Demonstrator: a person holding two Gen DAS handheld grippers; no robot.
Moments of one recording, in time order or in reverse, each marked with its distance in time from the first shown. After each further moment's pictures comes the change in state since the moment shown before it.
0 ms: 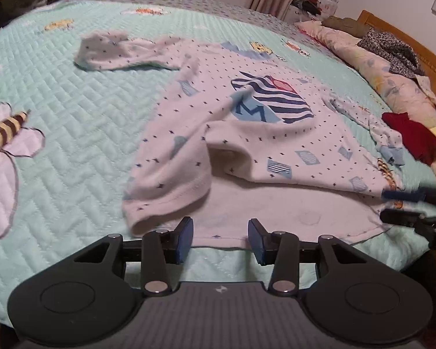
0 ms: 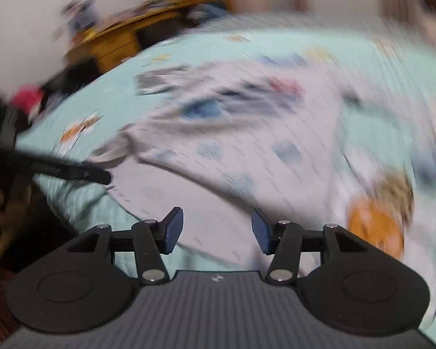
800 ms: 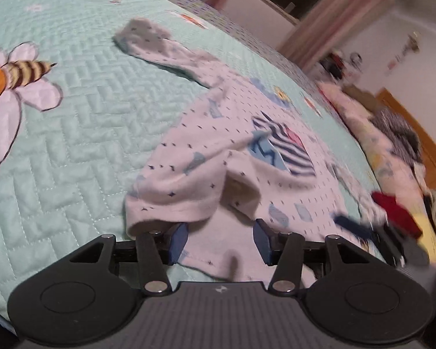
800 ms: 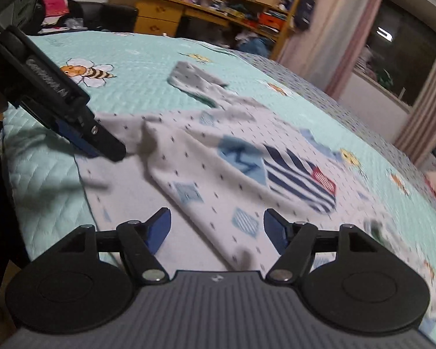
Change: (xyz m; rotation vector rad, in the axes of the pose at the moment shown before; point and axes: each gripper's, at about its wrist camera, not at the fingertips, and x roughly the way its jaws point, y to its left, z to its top) left arm 0.007 0.030 -0.007 -0.360 -0.148 -0.108; right arm 0.070 0.069 0.012 -0.412 -0.064 -0.208
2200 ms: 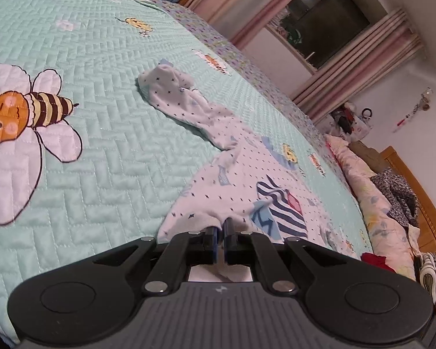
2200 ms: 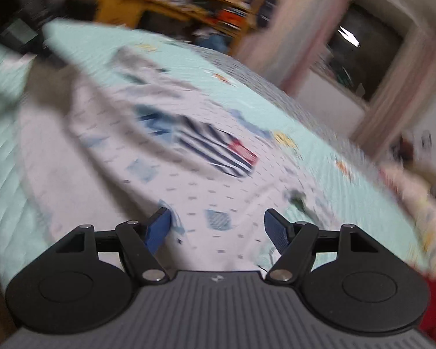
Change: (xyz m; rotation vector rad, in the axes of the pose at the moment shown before) left arm -0.018 0.008 0.043 -0.134 -0.136 0.006; right arm -0.027 -0.078 -0.042 0.053 0.009 -0.177
